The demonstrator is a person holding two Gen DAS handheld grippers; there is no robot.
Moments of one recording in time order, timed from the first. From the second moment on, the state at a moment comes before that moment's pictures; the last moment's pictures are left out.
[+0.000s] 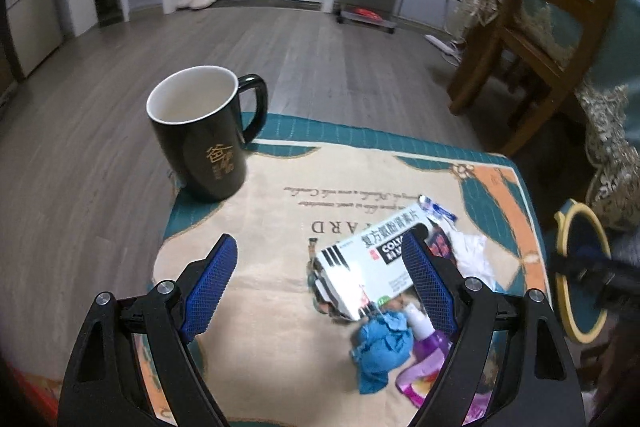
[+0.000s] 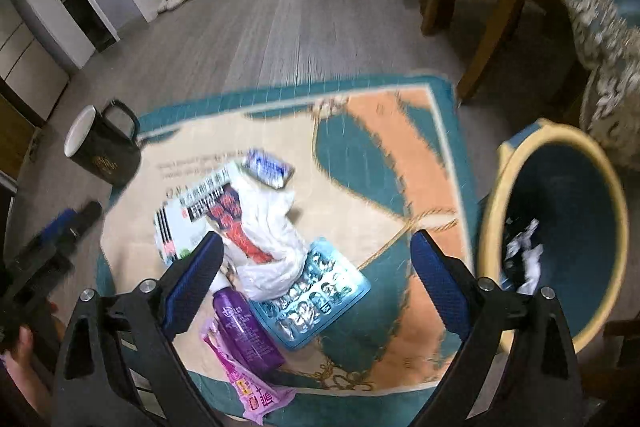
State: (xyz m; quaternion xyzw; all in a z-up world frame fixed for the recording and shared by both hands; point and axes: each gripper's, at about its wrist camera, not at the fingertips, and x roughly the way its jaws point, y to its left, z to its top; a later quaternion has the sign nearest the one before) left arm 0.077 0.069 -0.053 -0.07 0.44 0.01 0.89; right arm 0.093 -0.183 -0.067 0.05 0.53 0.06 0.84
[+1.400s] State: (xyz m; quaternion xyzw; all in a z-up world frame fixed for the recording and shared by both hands) left arm 0.111 -0.056 -0.131 0.01 0.54 -0.12 0.83; right arm 0.103 -0.251 -0.069 0.17 0.54 0.07 0.82
